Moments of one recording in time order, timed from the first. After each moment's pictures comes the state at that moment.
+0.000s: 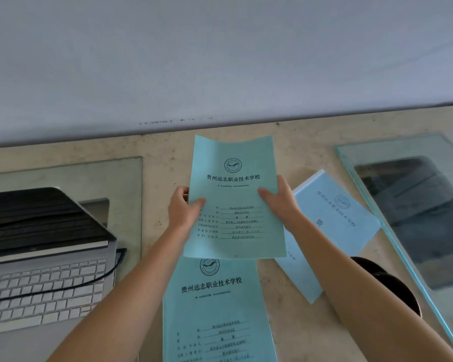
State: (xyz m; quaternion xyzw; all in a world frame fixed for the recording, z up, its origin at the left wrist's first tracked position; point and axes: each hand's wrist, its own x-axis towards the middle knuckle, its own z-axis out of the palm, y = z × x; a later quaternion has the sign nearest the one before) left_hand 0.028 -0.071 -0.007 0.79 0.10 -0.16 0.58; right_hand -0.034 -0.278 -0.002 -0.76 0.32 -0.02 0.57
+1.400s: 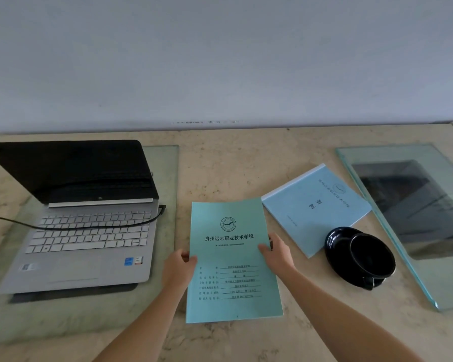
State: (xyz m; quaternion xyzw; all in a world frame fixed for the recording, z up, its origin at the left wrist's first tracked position) left_hand -0.170 0.060 -0.052 0.88 0.12 -0.18 0.42; right_hand -0.213 -0.179 -0.056 -0.83 0.32 0.09 0.45
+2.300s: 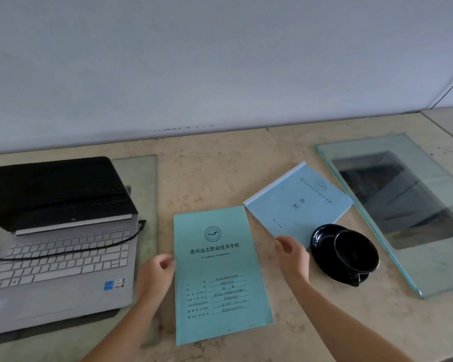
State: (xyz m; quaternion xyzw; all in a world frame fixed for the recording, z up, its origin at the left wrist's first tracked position) left_hand -0.146 0.068 -0.048 0.92 0.04 -0.13 0.36; right_hand -0.239 -0.216 -0.043 -0.76 0.44 -0.09 0.47
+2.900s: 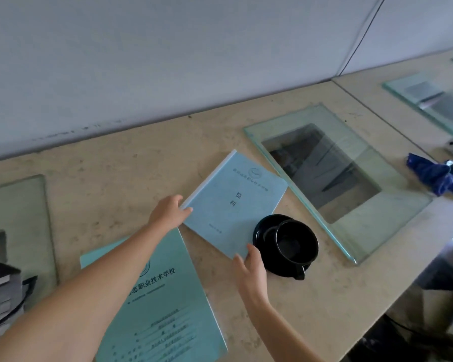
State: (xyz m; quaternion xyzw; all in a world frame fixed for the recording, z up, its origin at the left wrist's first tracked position) left_hand -0.020 -0.175 -0.036 0.90 -0.24 -0.28 0.23; right_hand -0.254 -0.229 -0.032 -0.65 0.53 -0.08 0.54
